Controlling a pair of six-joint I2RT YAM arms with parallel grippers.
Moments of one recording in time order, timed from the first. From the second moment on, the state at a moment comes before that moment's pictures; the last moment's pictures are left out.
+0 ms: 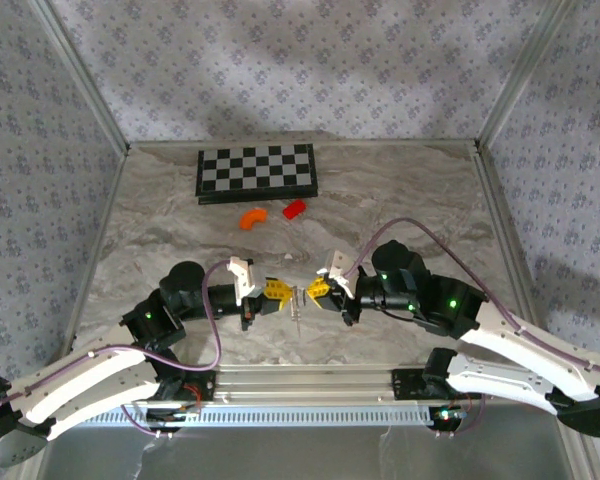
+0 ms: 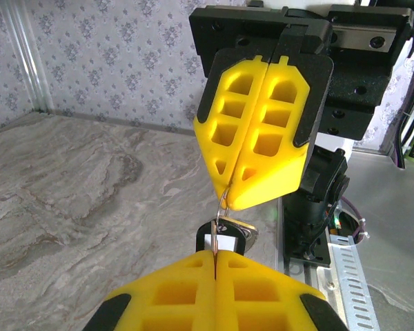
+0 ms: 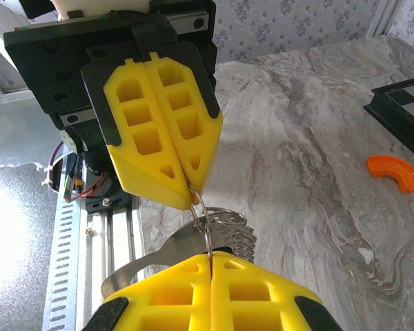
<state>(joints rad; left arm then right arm) -0.95 0.68 0.56 -0.01 0.45 -0.02 1.04 0.86 0.91 -0.47 -0.27 -0.11</state>
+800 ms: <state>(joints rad) -0.95 0.68 0.56 -0.01 0.45 -0.02 1.04 0.86 0.90 -0.47 -0.25 -0.12</state>
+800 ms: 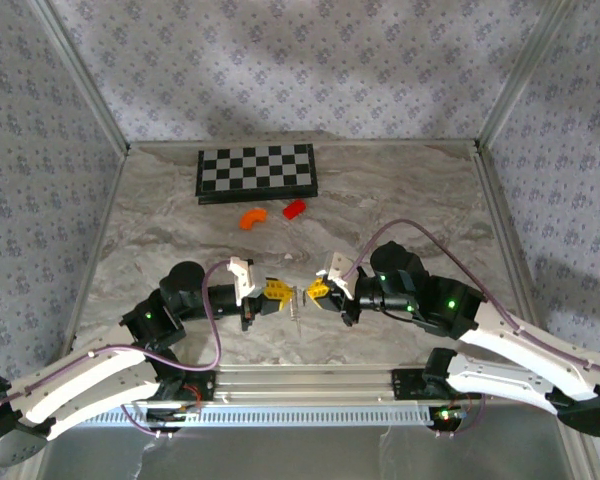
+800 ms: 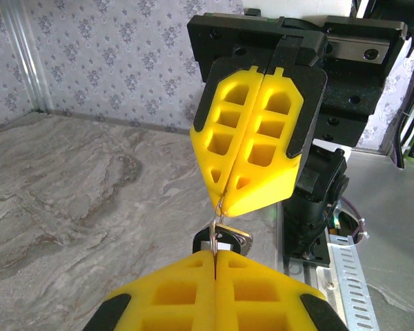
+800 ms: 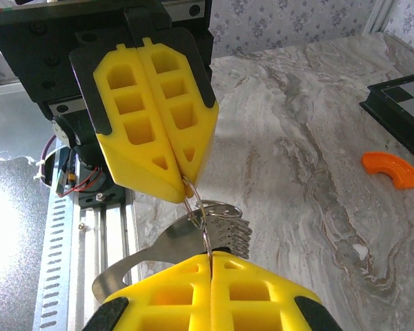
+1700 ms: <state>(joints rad) -0.96 0.68 0.56 -0.01 0.45 -0.02 1.05 0.88 0.90 -0.47 -0.25 -0.12</state>
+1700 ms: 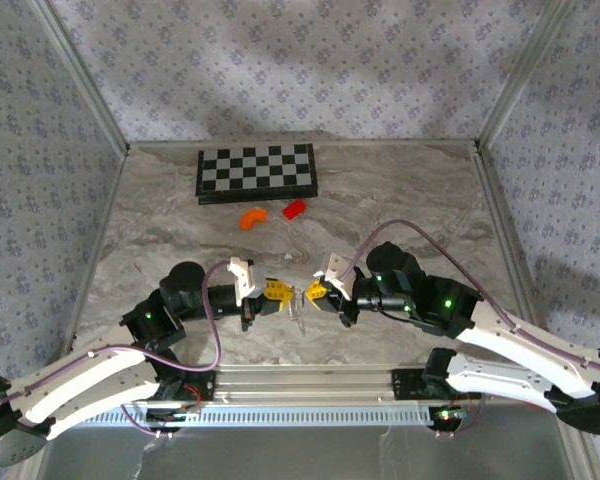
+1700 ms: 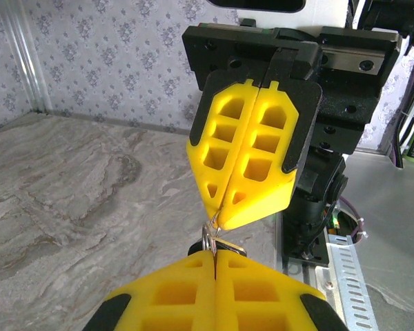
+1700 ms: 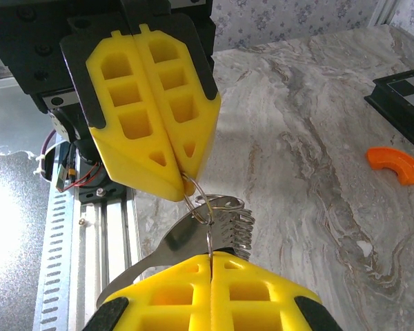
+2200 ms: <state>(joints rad) -0.96 0.68 0.56 -0.01 0.45 -0.02 1.05 0.89 0.90 -0.47 -0.26 -0.12</state>
